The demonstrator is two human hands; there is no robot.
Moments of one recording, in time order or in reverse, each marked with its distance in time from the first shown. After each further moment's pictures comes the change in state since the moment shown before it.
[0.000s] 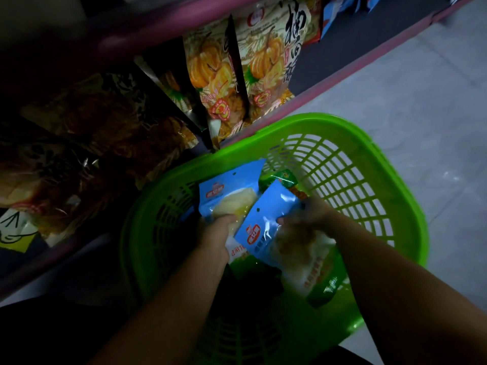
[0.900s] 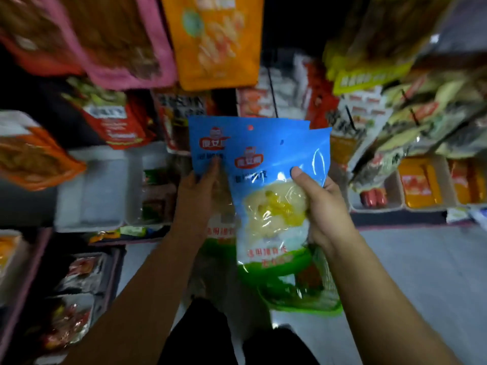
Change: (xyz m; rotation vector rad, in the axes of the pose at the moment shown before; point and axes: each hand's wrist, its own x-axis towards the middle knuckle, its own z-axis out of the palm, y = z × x) left_hand -0.667 0.336 -0.153 -0.216 0.188 0.854; right_hand -0.626 -0.467 -0.020 0.593 -0.383 -0.620
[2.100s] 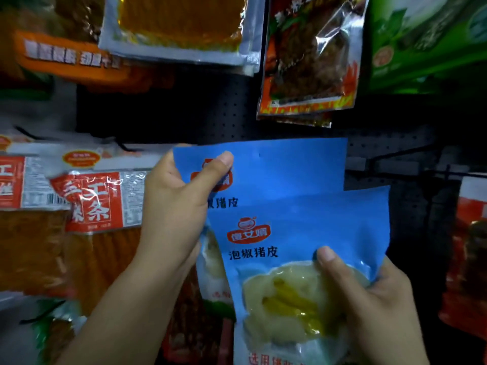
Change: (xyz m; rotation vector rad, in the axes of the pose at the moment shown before) left_hand 0.071 0.447 -0.136 -0.269 0.038 1.224; right_hand 0.034 -0.220 0.354 -0.219 -0.176 -1.060
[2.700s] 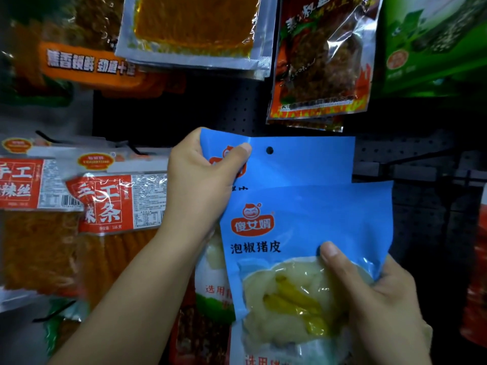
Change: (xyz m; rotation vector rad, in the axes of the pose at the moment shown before) left_hand 0.021 0.004 0.014 0.276 0.076 0.085; right_hand 0.006 -0.001 0.013 0.096 0.012 0.014
